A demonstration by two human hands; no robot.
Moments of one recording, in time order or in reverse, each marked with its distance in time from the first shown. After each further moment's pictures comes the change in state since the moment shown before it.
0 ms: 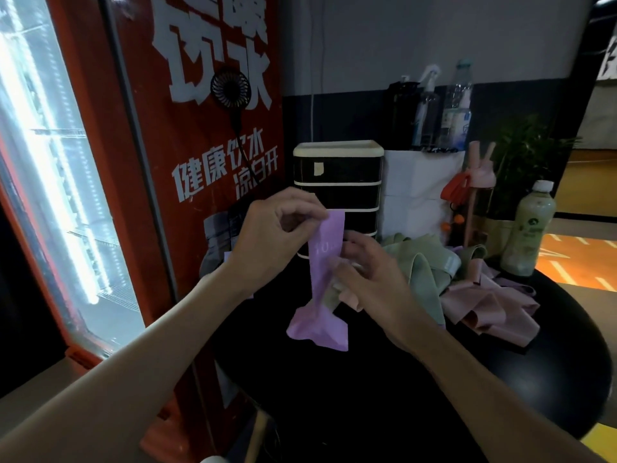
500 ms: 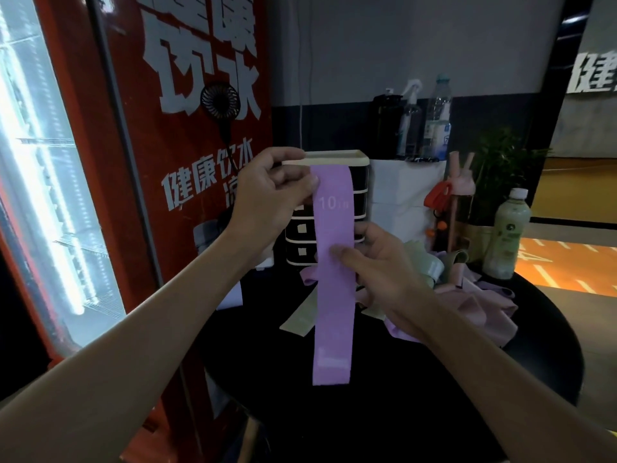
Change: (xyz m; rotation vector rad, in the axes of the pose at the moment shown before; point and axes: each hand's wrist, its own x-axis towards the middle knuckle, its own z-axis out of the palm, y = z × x) left_hand 0.037 0.042 0.006 -0.444 0.182 -0.272; right_hand 0.001 -0.037 -0.025 0.216 -0.045 0.060
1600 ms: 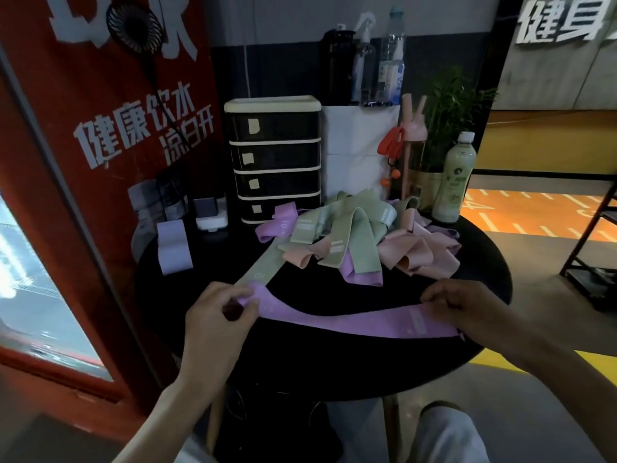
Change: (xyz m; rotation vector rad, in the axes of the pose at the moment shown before) left_hand -0.160 -0.131 -0.021 0.614 0.047 -0.148; right_hand -0.120 0.070 -0.176 -0.829 0.091 0.325
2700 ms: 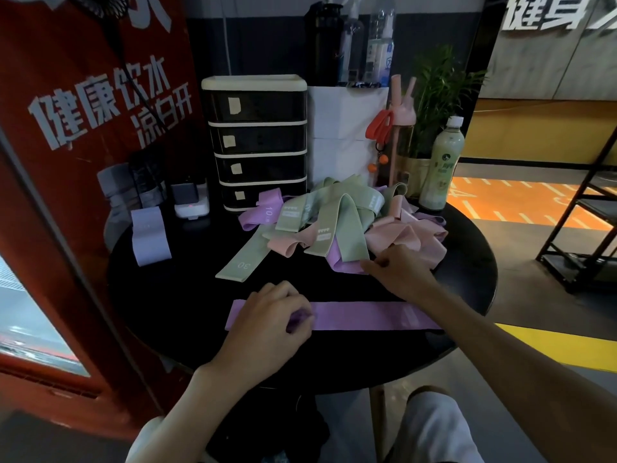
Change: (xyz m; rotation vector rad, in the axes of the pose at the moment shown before) left_hand -0.008 0.021 0.054 0.239 -0.489 0.316; right_hand 0.073 -0.023 0.047 -0.258 0.139 0.114
